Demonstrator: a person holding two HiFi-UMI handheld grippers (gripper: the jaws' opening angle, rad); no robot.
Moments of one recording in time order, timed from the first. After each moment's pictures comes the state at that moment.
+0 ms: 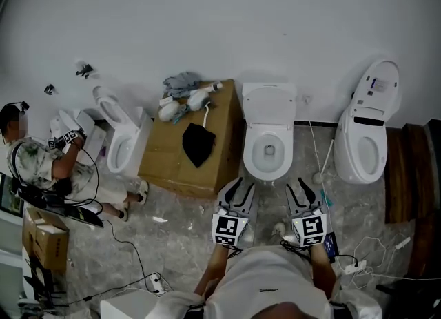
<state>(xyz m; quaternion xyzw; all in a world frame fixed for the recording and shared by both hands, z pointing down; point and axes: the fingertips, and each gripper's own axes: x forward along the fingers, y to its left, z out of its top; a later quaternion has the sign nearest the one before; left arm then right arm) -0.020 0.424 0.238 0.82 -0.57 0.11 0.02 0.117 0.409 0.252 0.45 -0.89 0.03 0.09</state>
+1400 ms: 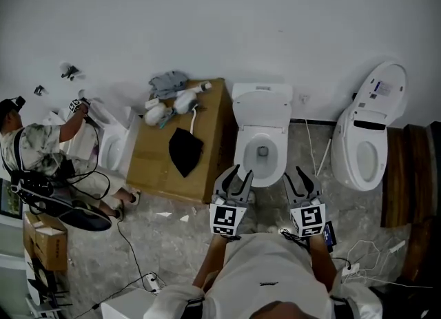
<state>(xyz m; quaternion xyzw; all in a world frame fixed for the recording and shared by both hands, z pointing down) -0.006 0.271 0.249 0.81 -0.57 0.11 0.01 0.128 0.259 0.269 0.44 -0.89 0.04 0.10</state>
